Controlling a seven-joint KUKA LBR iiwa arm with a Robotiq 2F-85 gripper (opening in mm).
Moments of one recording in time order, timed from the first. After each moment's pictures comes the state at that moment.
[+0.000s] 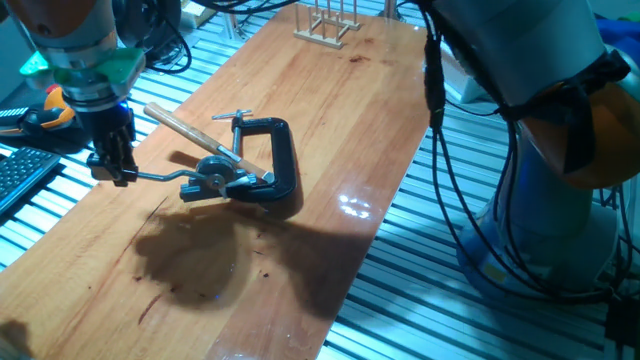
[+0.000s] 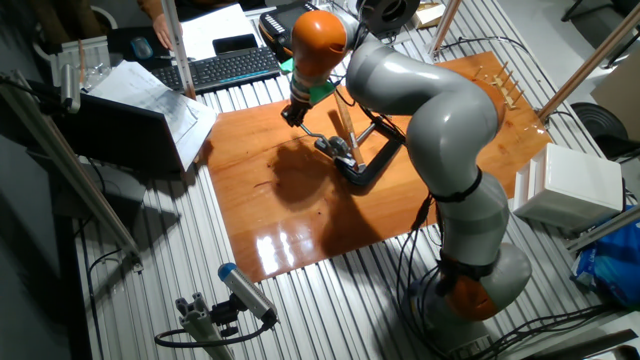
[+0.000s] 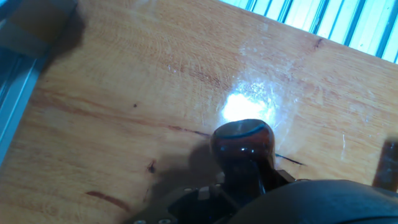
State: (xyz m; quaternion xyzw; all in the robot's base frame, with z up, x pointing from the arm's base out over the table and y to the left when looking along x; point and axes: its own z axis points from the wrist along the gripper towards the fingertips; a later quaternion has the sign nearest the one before) arm 0.643 0.244 0.180 -0.20 0.98 0.03 0.05
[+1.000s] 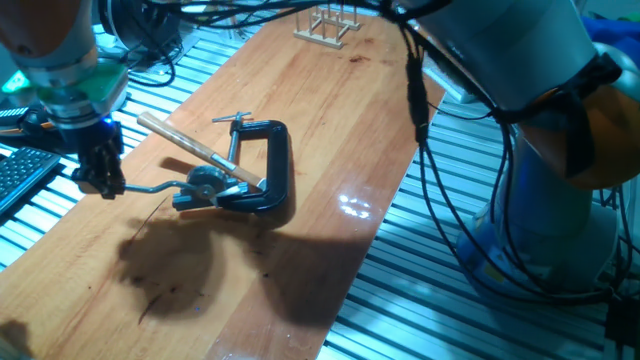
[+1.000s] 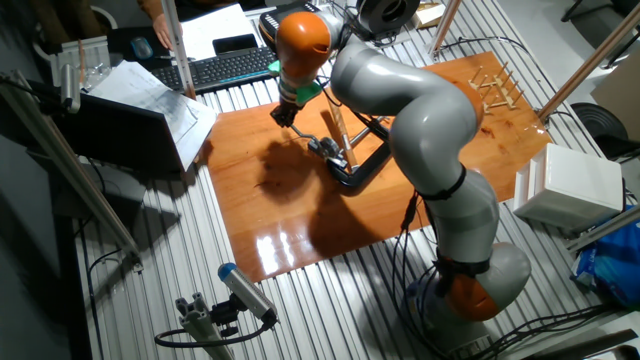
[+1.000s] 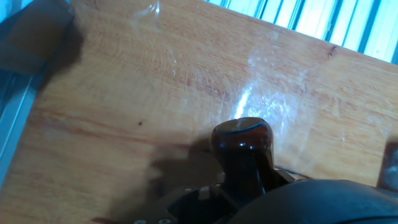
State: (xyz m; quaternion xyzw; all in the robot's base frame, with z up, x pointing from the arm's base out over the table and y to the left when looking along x) arm 0.670 0.269 0.156 -0.18 0.98 0.02 0.04
